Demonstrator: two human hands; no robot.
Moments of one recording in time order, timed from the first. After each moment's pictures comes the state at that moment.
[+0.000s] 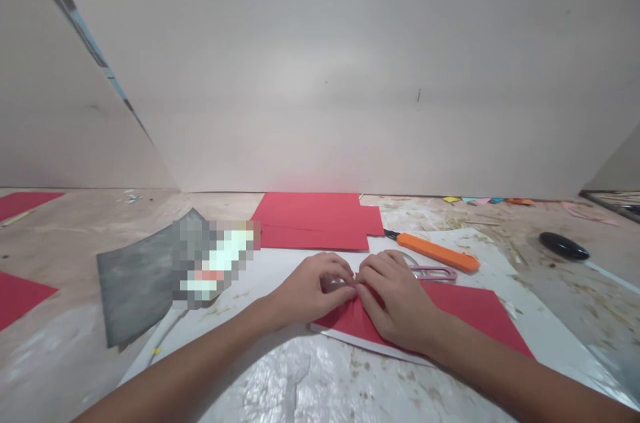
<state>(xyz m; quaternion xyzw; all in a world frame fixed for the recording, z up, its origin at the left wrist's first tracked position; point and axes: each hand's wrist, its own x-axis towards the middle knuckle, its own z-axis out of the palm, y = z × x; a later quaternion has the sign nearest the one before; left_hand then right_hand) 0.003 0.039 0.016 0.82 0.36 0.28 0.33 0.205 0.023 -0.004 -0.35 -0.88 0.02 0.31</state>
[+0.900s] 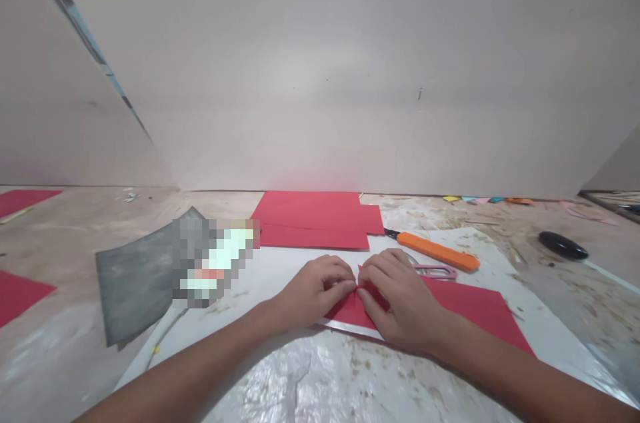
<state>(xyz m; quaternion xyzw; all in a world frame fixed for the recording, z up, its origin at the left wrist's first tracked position) 0.005 0.037 0.007 0.83 0.34 0.29 0.34 0.205 0.019 -0.001 -0.34 -0.88 0.02 0.34</state>
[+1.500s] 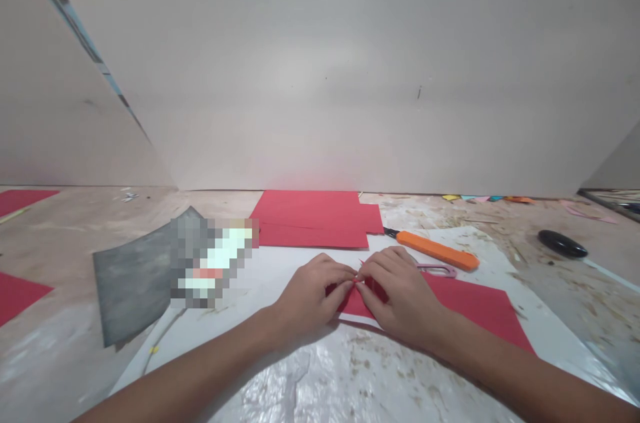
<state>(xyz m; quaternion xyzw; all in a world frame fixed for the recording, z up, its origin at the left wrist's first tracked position) 0.011 0.026 0.002 0.84 0.39 0.28 0.25 0.207 0.024 -0.010 -0.37 -0.86 0.01 0.37</state>
